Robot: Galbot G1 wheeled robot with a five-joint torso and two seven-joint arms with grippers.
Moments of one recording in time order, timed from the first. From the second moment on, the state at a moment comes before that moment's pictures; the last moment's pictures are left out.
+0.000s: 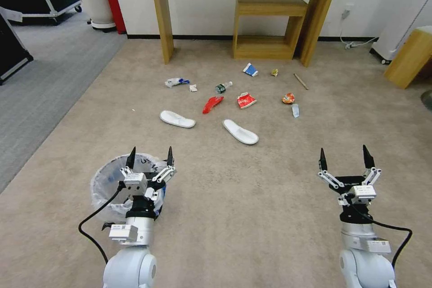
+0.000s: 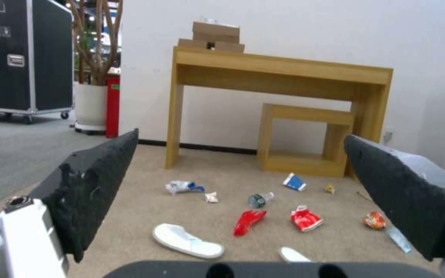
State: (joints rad) left arm 1.53 -1.57 -0.49 -2.10 -0.08 -0.26 0.03; right arm -1.44 1.44 0.80 1.85 0.11 0.72 -0.16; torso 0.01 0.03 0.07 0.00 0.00
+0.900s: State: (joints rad) left arm 1.54 -1.56 -0.49 -2.11 -0.09 -0.26 0.04; right arm -1.45 1.44 0.80 1.85 0.09 0.74 -0.16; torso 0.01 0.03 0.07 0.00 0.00
